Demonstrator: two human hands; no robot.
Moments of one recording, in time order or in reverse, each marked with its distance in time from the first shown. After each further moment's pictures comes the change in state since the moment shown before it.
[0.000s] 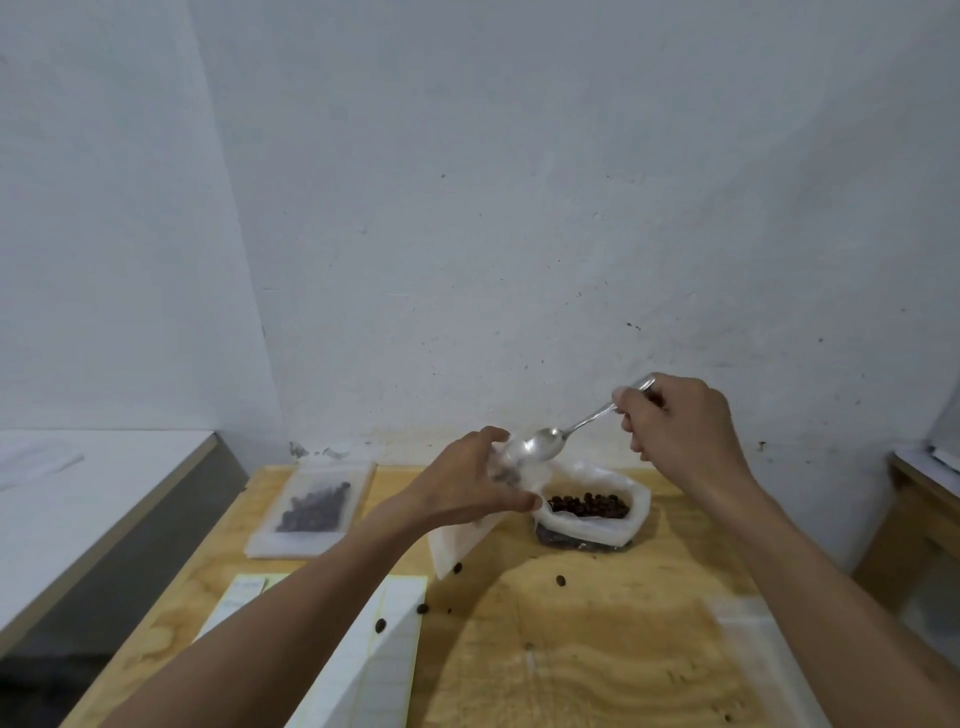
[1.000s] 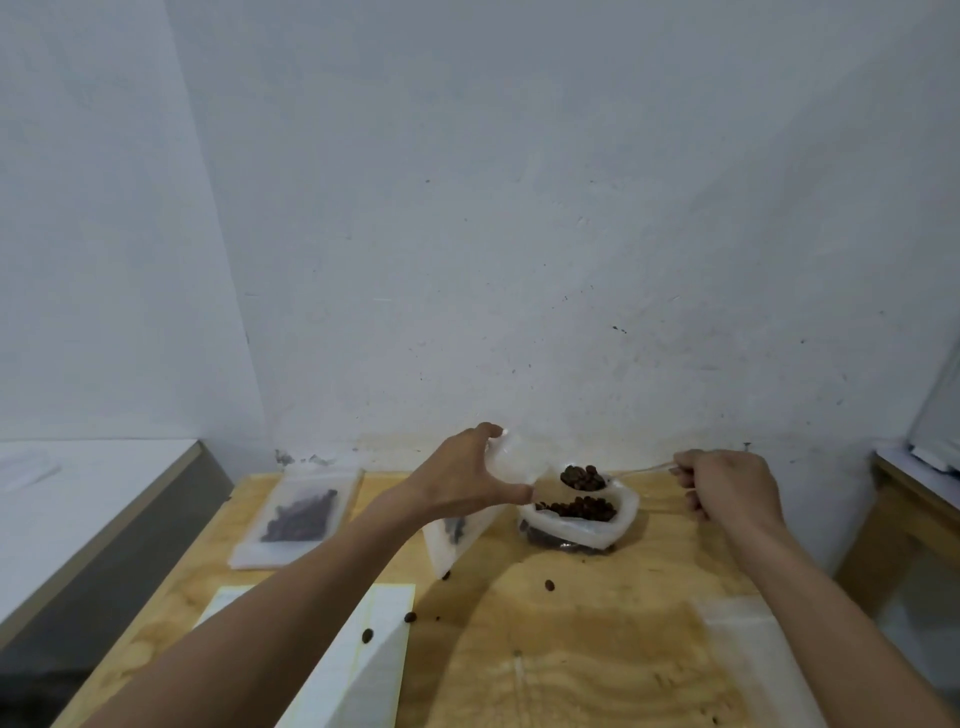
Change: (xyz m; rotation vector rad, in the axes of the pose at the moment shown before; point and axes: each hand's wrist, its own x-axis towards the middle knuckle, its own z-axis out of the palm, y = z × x) left_hand 0.016 0.006 0.001 0.058 -0.026 -0.010; right_hand -0.010 0.079 -0.015 0.139 0.117 0.566
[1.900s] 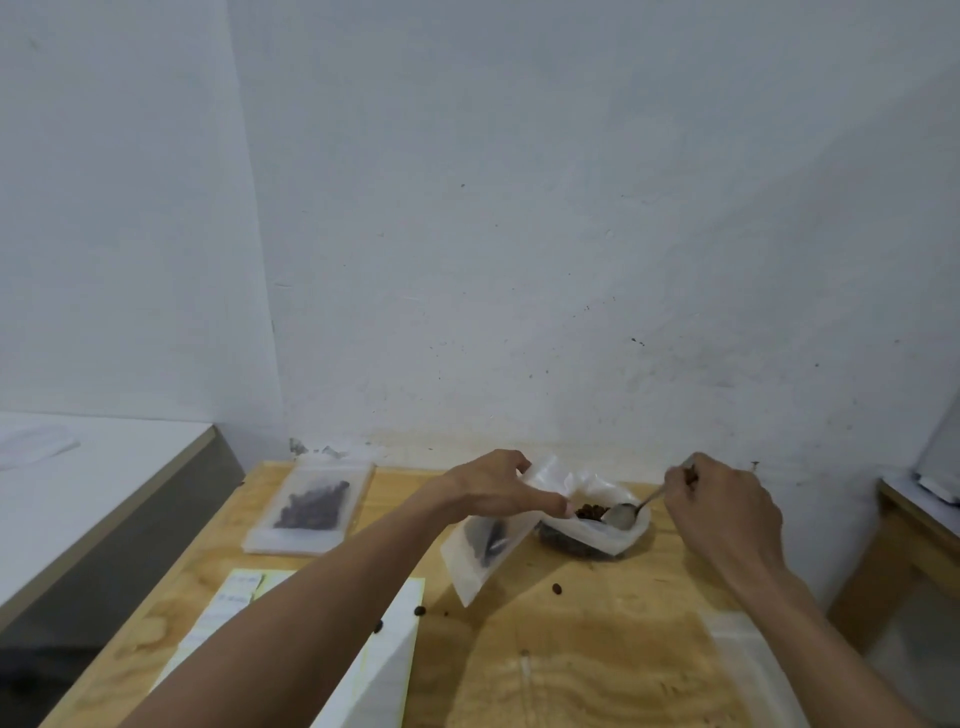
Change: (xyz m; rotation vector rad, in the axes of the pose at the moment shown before) left_hand 0.007 0.007 0.012 -0.128 -0.218 -0.142; right_hand -0.024 -0.001 0.013 -0.683 0.156 -0.503
